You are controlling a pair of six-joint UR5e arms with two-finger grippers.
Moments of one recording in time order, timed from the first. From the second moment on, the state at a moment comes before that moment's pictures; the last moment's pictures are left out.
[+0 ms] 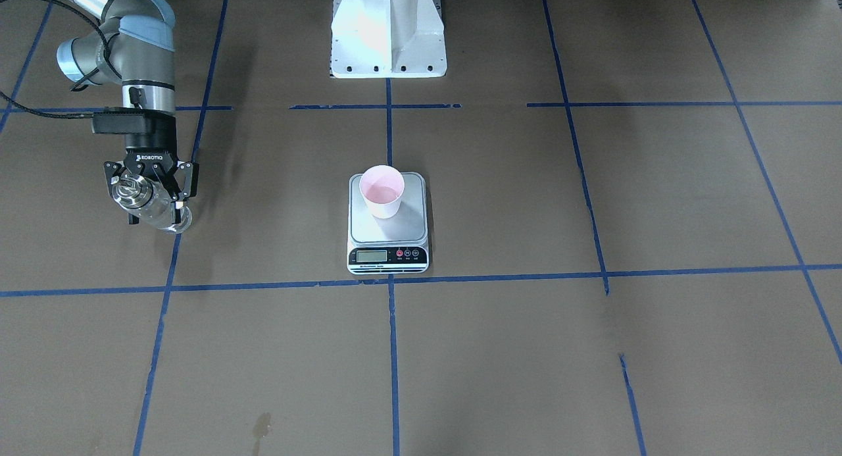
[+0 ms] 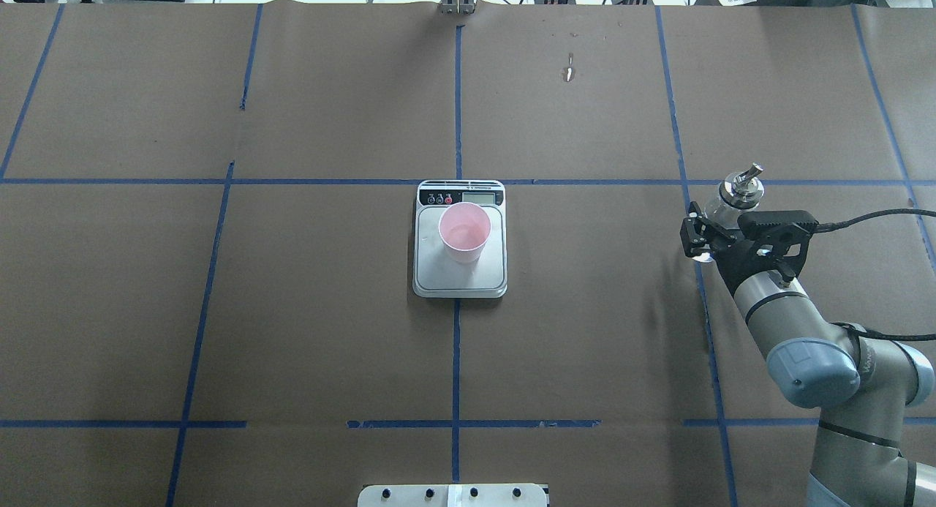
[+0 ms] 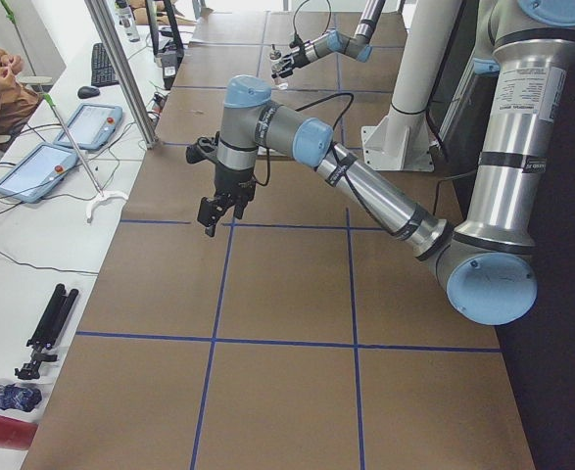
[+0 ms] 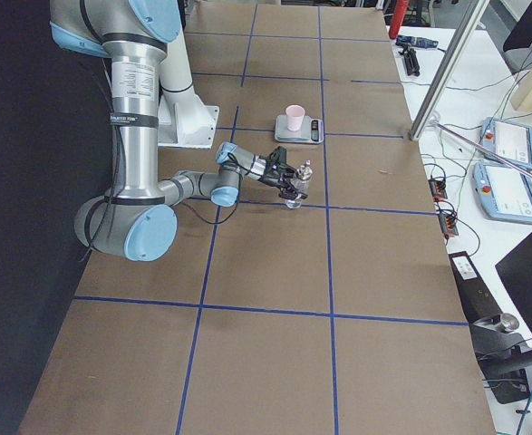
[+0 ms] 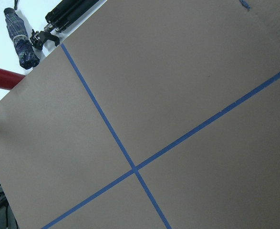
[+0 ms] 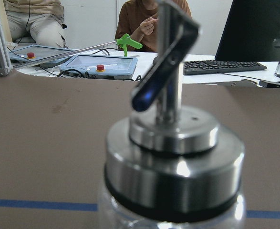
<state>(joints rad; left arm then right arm) -1.42 -1.69 -2.08 -1.33 -2.05 0.24 0.37 -1.61 1.75 -0.70 0.79 1.19</state>
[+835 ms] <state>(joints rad) -1.42 -1.69 -2.08 -1.33 -2.05 0.24 0.37 -1.60 1.75 -0.70 0.79 1.19</state>
